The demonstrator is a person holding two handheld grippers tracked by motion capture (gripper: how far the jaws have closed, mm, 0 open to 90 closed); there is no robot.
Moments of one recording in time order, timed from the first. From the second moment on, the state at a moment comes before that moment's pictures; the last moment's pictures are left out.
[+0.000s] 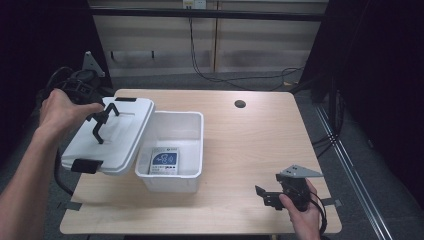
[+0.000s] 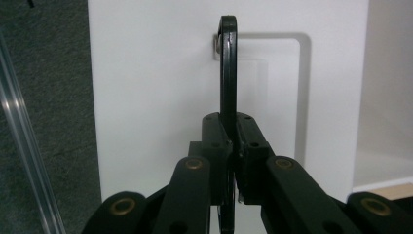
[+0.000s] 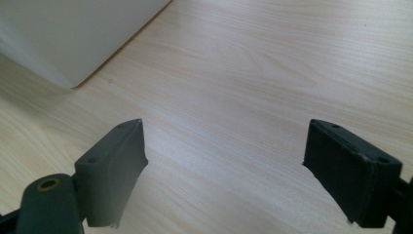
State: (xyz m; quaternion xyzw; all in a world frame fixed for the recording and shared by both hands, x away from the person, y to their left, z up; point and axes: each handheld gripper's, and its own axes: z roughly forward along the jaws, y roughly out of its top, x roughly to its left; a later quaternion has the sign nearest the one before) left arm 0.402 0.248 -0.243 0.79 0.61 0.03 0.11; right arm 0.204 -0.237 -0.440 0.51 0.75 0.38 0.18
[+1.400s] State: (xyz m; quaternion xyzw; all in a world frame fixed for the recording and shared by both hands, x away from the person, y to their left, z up) left arm 0.409 0.162 -0.253 0.74 0.67 0.00 0.12; right arm 0.204 -0.236 -0.440 0.50 0.76 0.38 0.17
